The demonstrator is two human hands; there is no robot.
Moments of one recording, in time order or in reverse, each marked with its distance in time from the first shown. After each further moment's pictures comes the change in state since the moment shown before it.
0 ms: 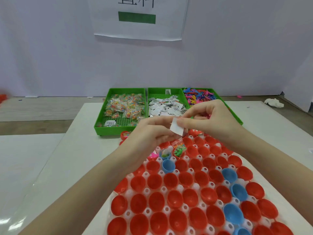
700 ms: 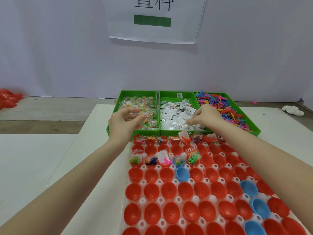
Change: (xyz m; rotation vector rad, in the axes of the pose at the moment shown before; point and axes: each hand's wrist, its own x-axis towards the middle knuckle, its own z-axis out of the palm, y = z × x) left_hand 0.034 -0.029 -0.092 0.402 0.726 0.130; right_hand 0.103 0.088 0.015 -0.632 0.012 0.443
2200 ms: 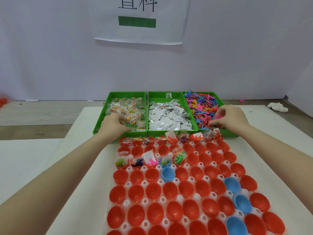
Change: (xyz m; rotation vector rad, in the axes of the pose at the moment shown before) left_hand 0.040 -0.022 0.008 0.726 -0.234 0.019; right_hand -0.006 0.095 -0.039 -0.046 0.251 -0.031
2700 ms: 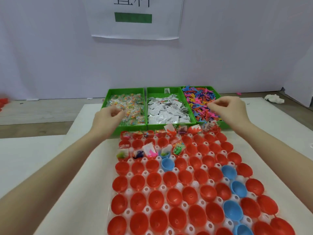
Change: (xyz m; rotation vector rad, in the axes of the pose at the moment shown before) left_hand -0.029 0.008 -0.020 -0.175 0.137 0.034; right_hand -0.045 -0.034 -0.017 0.425 0.162 -0.010
